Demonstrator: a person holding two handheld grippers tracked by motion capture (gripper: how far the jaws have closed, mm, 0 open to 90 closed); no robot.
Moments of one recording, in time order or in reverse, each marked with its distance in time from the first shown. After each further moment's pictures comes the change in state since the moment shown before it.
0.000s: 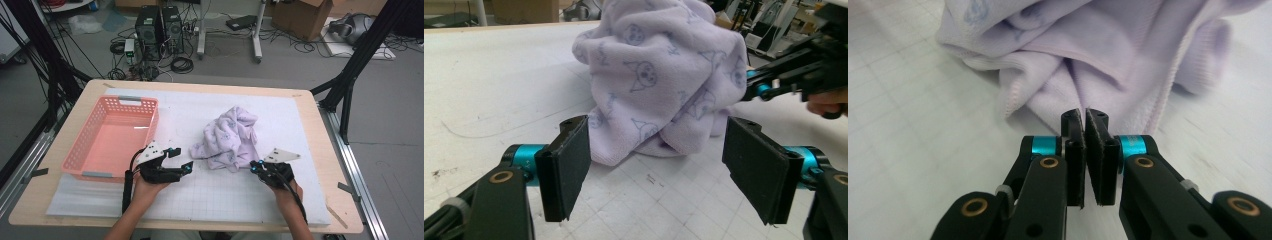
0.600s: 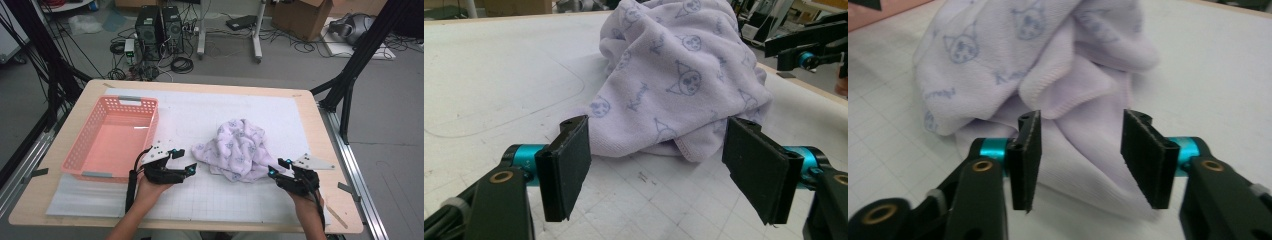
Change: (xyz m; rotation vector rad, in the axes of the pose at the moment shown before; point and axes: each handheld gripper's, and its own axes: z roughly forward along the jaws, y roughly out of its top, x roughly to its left) left arm -0.004 -0.001 0.009 0.029 -0.017 0.013; right arm -0.016 -0.019 -0.044 -0.108 -0.087 0.137
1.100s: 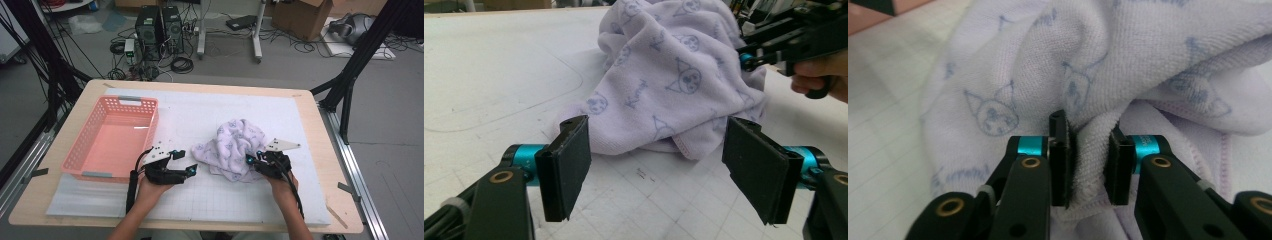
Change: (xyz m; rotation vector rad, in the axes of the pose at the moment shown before) left arm 0.000 -0.002 0.001 0.010 0.001 -0.008; right arm 0.015 0.031 0.060 0.067 0.128 -0.042
